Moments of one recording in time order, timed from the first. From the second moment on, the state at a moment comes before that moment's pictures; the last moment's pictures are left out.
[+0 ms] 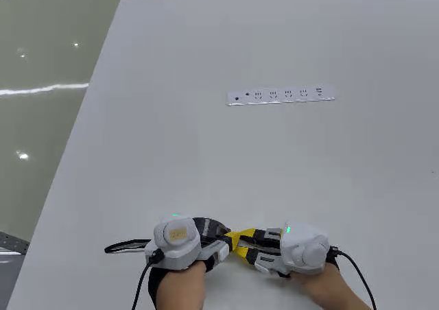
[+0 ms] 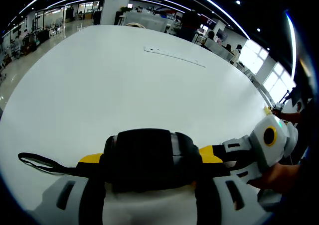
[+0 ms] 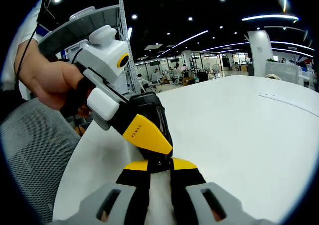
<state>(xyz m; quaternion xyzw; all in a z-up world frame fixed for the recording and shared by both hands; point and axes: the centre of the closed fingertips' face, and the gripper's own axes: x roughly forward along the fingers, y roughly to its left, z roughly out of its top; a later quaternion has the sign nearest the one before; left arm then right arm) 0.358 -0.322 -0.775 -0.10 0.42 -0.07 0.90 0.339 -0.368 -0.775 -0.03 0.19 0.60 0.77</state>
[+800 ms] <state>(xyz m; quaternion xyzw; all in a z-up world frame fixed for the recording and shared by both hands) 0.360 -0.323 -0.770 -0.06 0.41 -0.11 0.90 0.334 -0.370 -0.775 -0.03 0.20 0.61 0.77</state>
